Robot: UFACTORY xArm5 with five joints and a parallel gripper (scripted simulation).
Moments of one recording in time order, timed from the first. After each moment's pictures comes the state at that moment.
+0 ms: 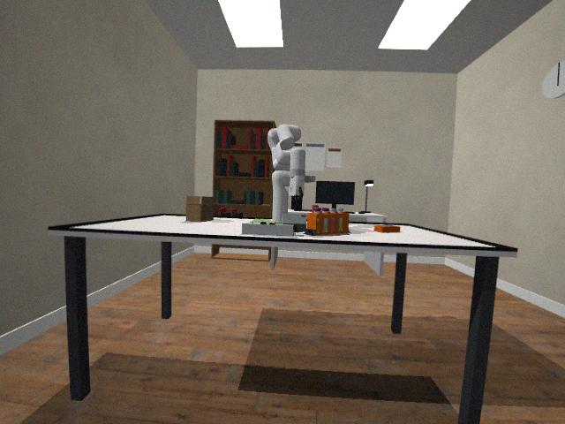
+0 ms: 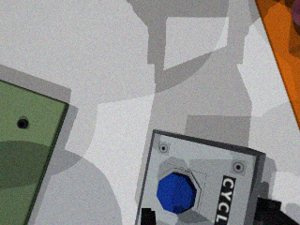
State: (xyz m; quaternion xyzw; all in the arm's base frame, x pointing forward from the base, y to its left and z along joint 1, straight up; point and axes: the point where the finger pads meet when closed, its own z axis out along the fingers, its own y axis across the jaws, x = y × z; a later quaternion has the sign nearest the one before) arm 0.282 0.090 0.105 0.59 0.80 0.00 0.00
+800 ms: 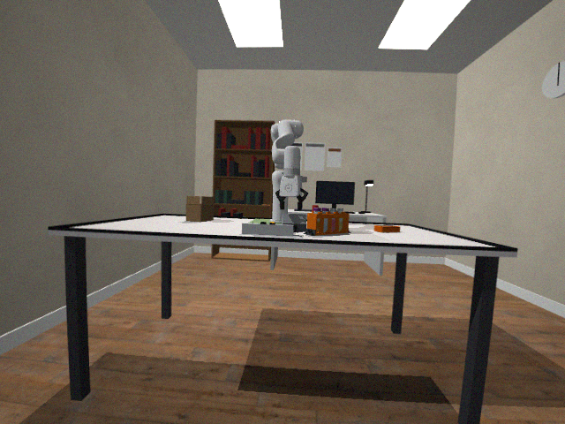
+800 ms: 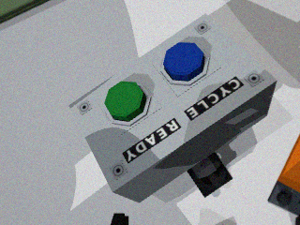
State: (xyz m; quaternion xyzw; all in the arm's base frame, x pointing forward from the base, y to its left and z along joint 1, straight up) arm 0.356 0.061 0.101 0.24 0.97 0.00 0.01
